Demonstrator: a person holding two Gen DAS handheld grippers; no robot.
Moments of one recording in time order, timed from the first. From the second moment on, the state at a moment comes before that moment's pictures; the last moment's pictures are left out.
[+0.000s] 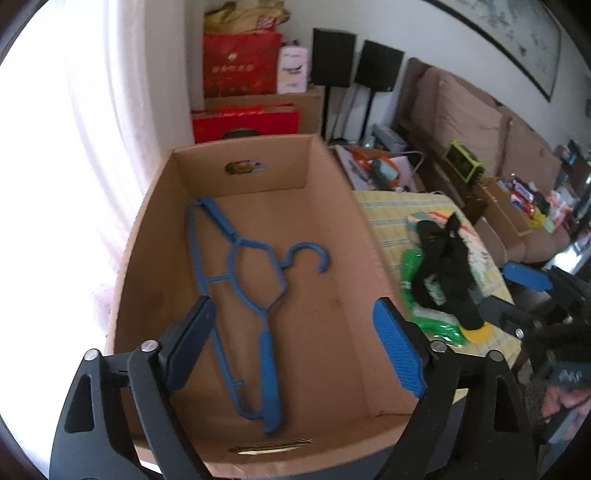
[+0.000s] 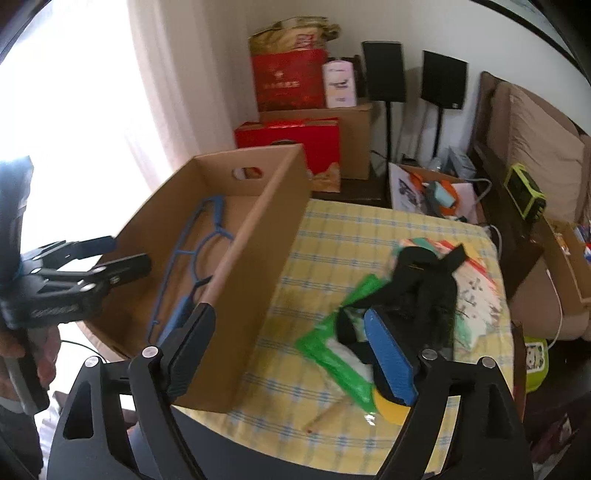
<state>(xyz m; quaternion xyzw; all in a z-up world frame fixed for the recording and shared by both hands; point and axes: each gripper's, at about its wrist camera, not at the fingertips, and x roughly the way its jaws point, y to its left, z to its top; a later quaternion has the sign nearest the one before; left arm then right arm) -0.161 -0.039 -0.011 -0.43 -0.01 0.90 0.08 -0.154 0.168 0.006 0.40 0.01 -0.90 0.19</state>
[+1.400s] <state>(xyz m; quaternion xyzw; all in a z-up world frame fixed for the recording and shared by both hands) -0.156 0.157 -0.046 -0.44 0.02 0.88 0.20 -0.180 0.348 -0.028 0.42 -0.10 -0.90 0.07</state>
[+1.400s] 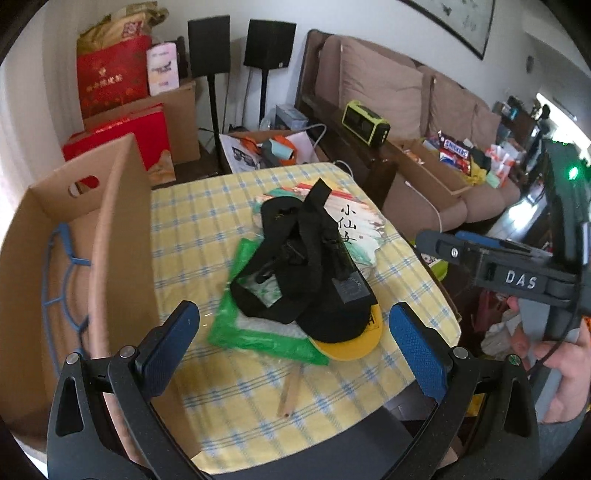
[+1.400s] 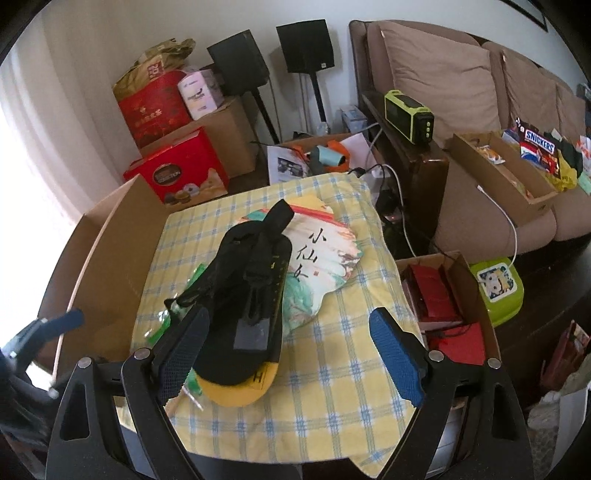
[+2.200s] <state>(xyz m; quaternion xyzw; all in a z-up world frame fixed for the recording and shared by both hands) -0.237 0.198 -0.115 -0.45 0.04 0.88 0.14 -0.307 0.312 -0.085 0.49 -0.09 -0.86 0.11</state>
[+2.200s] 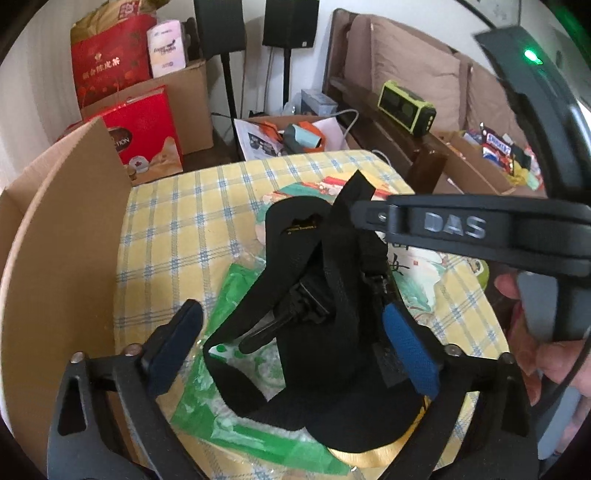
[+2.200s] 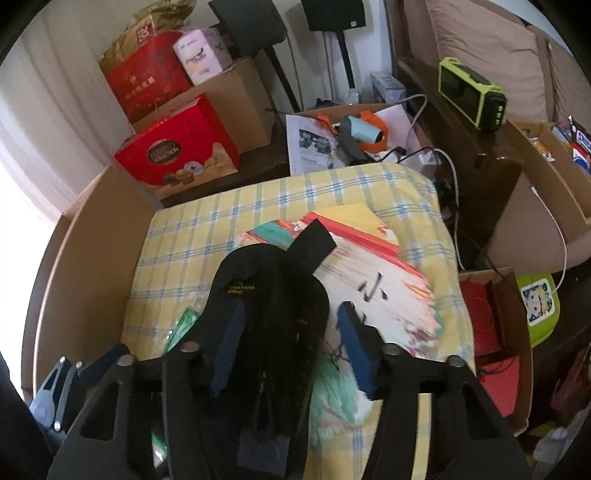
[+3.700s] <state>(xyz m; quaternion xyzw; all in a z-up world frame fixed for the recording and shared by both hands) -0.180 0.102 0.072 -0.35 -0.05 0.91 0.21 -0.205 0.227 0.096 0.35 -0.03 -0.91 0.24</state>
